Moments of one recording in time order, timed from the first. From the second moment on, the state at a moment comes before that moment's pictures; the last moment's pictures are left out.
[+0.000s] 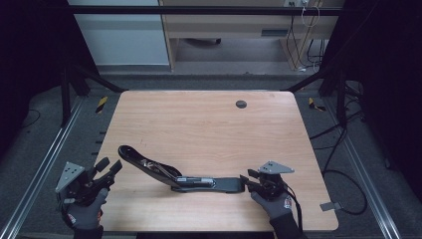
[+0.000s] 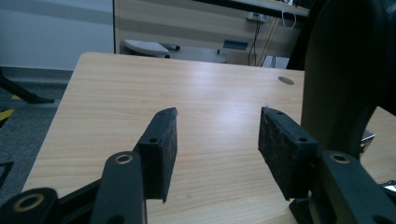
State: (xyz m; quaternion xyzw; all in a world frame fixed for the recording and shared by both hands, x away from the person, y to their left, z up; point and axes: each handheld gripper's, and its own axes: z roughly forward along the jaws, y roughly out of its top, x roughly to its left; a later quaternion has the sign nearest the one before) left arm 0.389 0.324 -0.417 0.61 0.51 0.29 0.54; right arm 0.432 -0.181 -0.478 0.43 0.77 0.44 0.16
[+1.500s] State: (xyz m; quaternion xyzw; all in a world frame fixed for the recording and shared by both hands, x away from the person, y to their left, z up) left arm 0.376 0.272 -0.401 0.64 0.46 0.28 0.54; right arm 0.432 -0.173 -0.485 0.43 0.77 0.44 0.15
